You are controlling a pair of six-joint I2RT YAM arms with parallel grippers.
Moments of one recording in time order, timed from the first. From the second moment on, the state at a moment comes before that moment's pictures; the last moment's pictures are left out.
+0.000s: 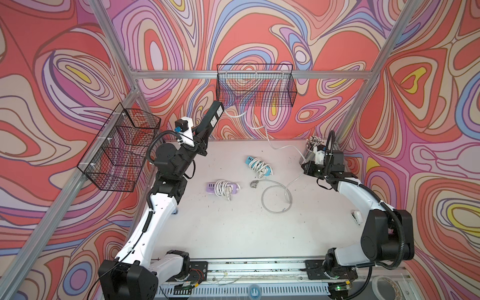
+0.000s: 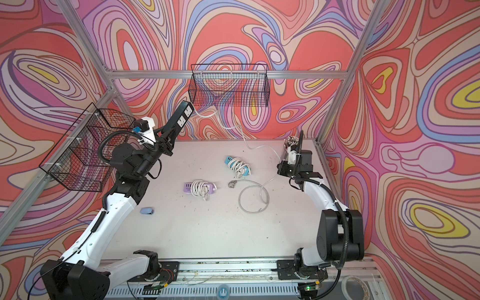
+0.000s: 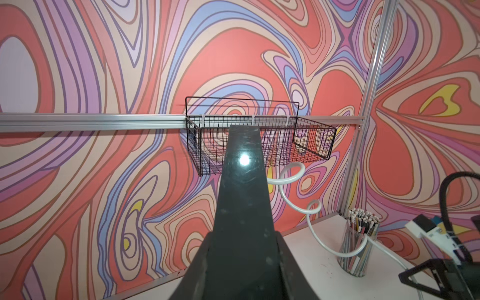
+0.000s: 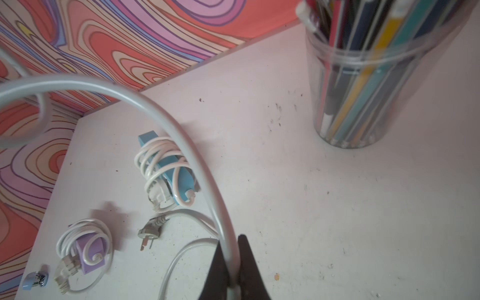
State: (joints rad) left arm -0.14 1.15 1.07 0.32 0.29 -0.14; right arm -0.02 1.49 0.97 -0.20 -0.34 0.29
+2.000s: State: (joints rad) left arm -0.31 1.56 1.53 -0.22 0.81 -0.19; right arm 0.47 1.19 1.23 -0.15 -0.30 -0.57
